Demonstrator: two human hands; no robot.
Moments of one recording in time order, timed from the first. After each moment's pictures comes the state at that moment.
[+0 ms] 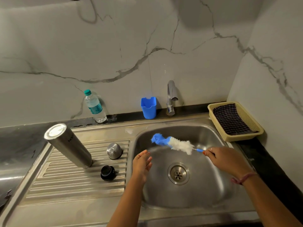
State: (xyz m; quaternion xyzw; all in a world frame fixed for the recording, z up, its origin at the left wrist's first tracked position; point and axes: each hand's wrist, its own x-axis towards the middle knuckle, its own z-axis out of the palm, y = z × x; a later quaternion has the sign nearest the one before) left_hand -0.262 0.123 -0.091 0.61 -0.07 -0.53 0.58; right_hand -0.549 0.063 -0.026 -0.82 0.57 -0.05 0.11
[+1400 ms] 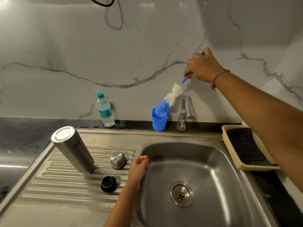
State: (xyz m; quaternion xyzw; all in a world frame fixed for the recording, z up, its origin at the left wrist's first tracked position) left_hand -0.224 0.104 -0.082 0.68 -0.18 -0.46 0.54; right_hand -0.389 -0.165 0.210 -0.88 0.31 -0.05 -0.36
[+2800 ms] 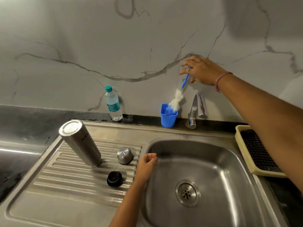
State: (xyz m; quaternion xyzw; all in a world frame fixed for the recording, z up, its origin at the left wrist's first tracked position) left_hand -0.224 0.101 -0.097 0.69 -0.22 -0.44 0.53; right_hand -0.358 -0.194 0.170 -0.93 0.20 -0.07 -0.29
